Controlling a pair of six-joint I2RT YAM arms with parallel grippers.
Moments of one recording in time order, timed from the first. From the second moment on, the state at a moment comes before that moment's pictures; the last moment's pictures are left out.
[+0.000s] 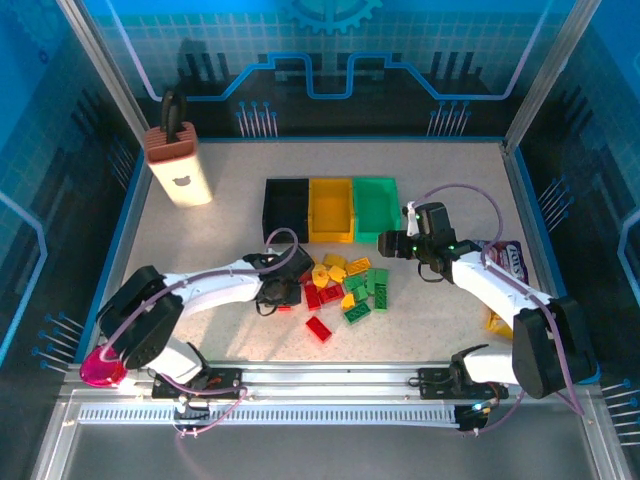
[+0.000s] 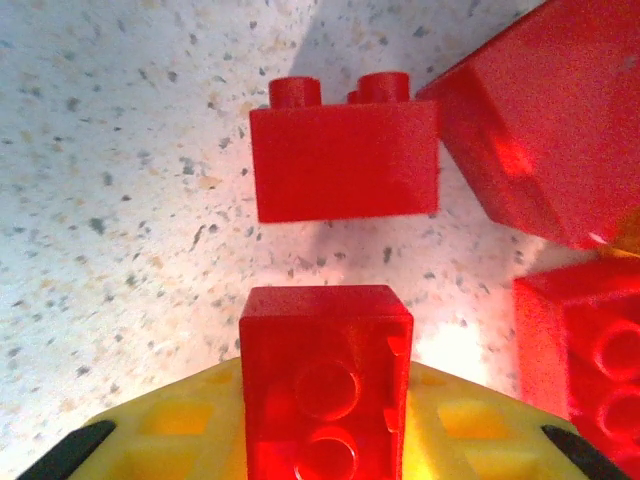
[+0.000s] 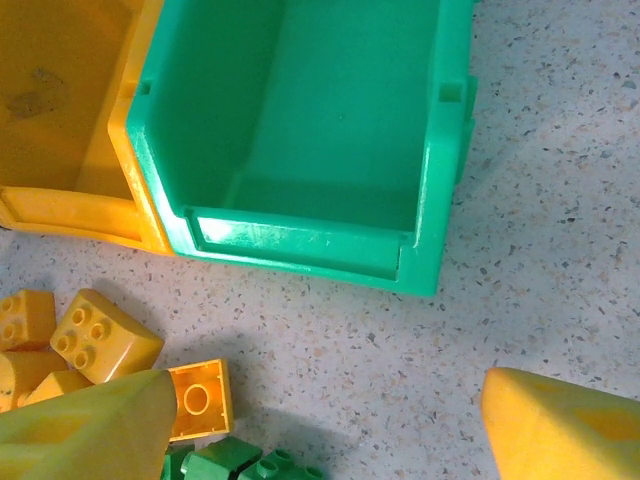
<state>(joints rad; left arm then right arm) -0.77 1.50 0.82 -0.64 -0.17 -0.88 0.31 1.31 0.73 -0.25 -0.10 0.29</state>
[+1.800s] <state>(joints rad) -0.32 1.85 1.54 -0.65 -0.07 -0.51 0.40 1.11 0.67 -0.36 -0.17 0.25</state>
